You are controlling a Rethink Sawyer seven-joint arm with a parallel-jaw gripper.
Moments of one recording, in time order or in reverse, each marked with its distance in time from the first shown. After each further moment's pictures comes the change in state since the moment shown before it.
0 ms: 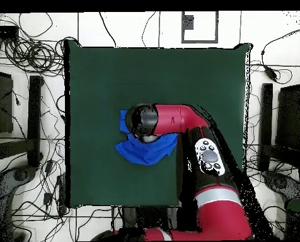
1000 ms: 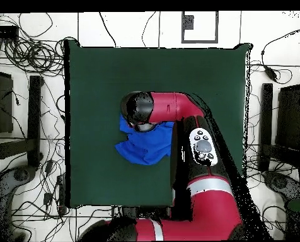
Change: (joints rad) arm 0.030 0.054 0.000 -0.115 0.026 0.038 0.000
